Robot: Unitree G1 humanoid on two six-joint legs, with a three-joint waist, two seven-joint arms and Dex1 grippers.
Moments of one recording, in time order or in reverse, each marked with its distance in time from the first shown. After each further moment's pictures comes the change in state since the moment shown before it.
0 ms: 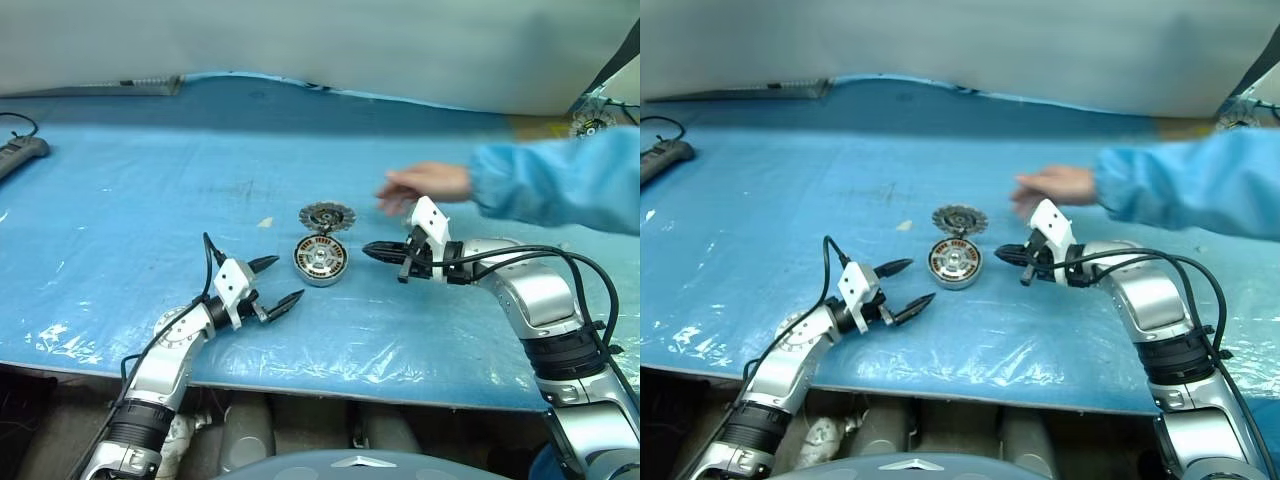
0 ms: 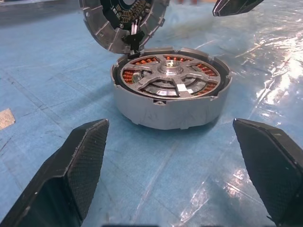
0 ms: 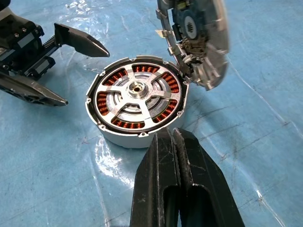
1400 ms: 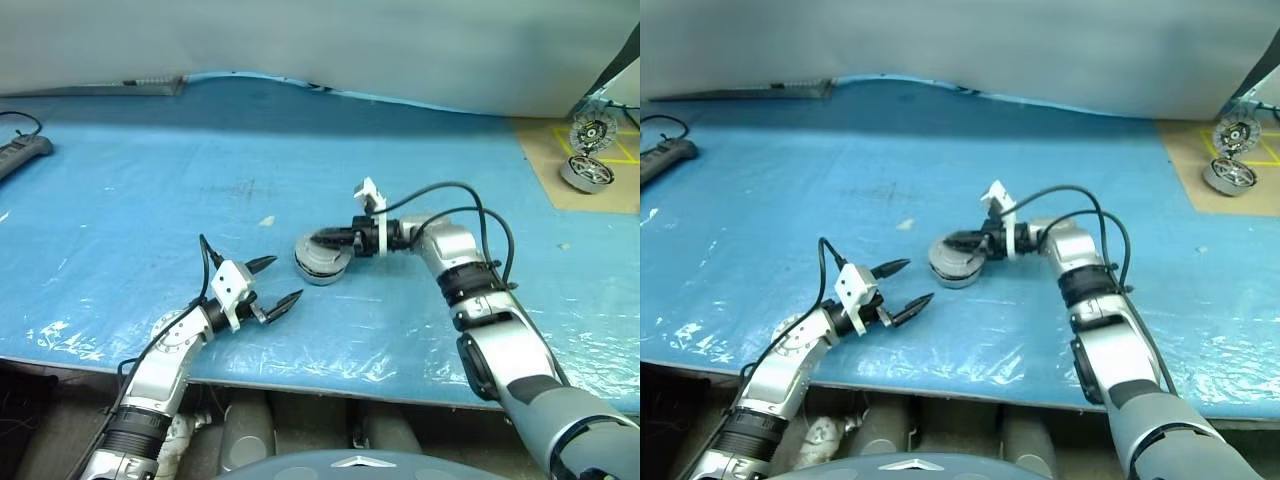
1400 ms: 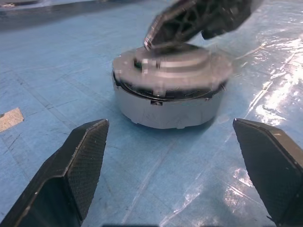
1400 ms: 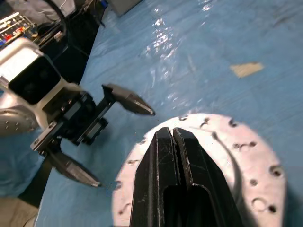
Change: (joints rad) left arm 0.032 0.008 0.002 -0.058 0.001 0.029 0.028; right arm -0.356 0.339 0.029 0.705 -0.058 -0.111 0.348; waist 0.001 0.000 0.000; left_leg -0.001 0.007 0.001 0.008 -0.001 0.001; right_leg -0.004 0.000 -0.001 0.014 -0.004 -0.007
